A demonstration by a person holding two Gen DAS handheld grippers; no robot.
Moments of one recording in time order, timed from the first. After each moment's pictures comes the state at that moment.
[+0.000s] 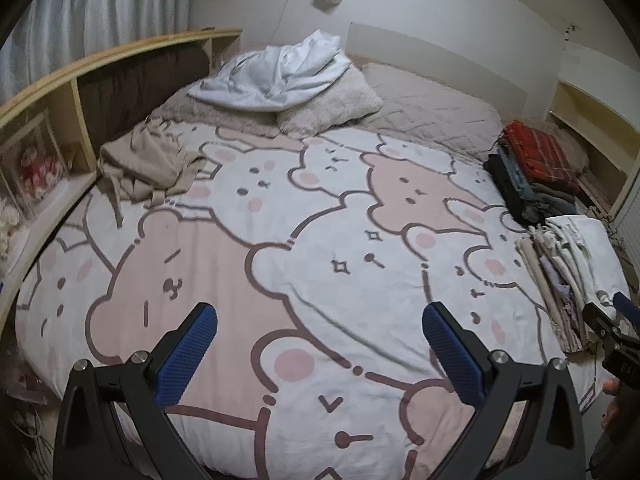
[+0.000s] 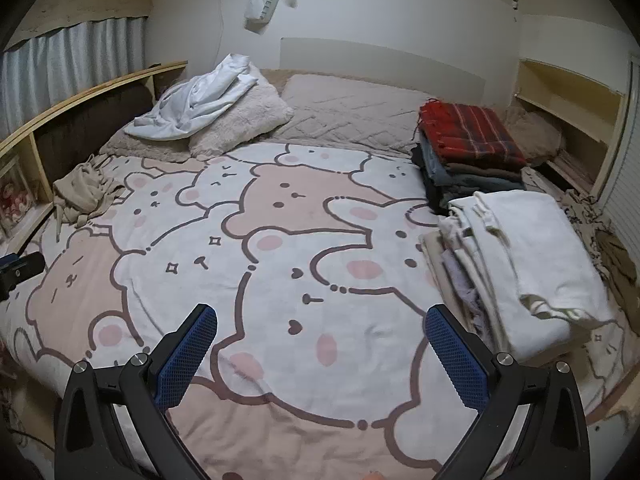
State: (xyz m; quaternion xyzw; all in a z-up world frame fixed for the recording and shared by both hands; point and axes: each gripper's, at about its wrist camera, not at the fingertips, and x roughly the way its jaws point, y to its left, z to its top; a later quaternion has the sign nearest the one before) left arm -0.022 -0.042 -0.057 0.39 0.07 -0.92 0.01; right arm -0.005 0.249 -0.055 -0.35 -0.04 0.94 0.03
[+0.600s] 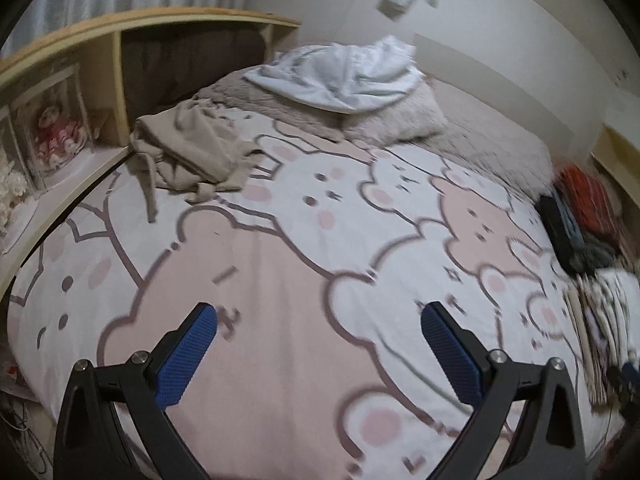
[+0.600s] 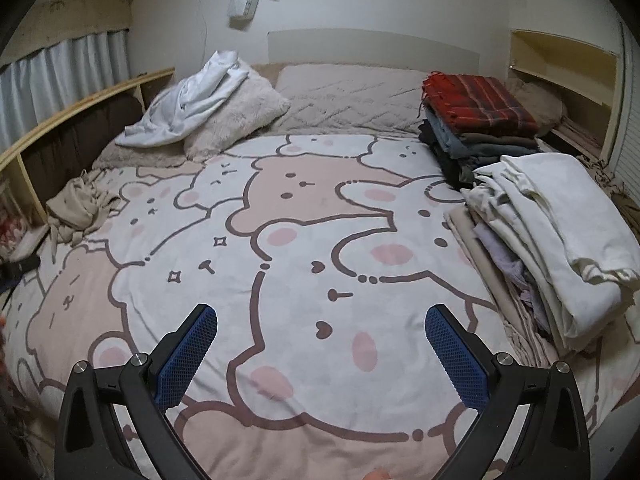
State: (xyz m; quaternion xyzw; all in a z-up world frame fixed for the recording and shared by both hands) left arm -0.085 -0.150 -0.092 0.37 0.12 -0.92 0.07; right arm -0.037 0.231 -0.098 -0.36 0.02 0.93 0.03
